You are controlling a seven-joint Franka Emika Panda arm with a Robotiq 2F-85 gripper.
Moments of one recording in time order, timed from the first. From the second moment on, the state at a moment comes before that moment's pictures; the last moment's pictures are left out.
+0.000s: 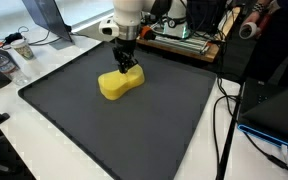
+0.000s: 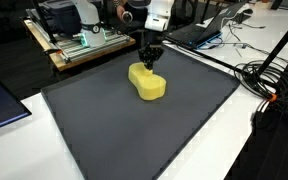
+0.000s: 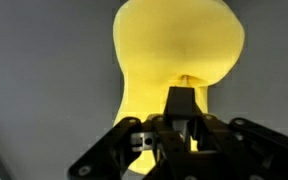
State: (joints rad) arm 0.08 0.28 -0.01 -2.24 -0.44 2.53 0.60
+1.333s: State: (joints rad) arm 0.09 0.29 -0.03 -2.26 -0.34 2.56 0.48
